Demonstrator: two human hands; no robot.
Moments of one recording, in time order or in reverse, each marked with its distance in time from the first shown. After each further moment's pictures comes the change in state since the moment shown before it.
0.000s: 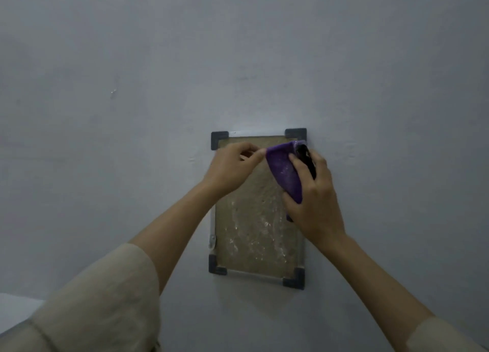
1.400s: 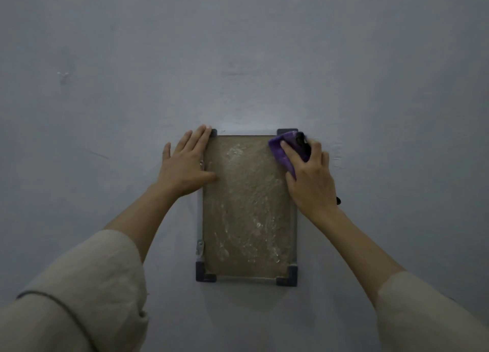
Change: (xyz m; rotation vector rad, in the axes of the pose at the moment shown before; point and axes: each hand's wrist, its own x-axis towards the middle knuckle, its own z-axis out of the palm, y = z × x) left_hand 0.029 -0.107 -0.024 0.424 -0.078 0.104; right_hand 0.033 0.010 0.013 -0.410 -0.056 0.087
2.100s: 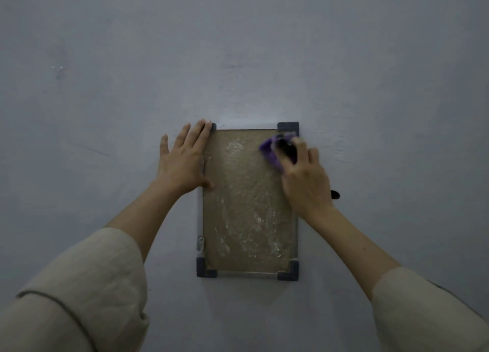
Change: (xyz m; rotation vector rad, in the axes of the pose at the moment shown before) left_hand 0.000 0.002 0.005 0.245 -0.008 0.007; right_hand -0.007 -0.005 0.007 -0.128 -0.003 -0.138
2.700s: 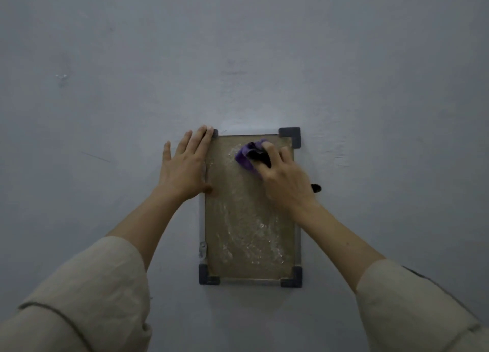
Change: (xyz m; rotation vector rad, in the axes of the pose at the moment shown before) left_hand -0.002 0.001 -0.003 -0.016 0.001 0.004; right_hand 0.016 -0.021 0.007 0.007 -0.076 -0.208
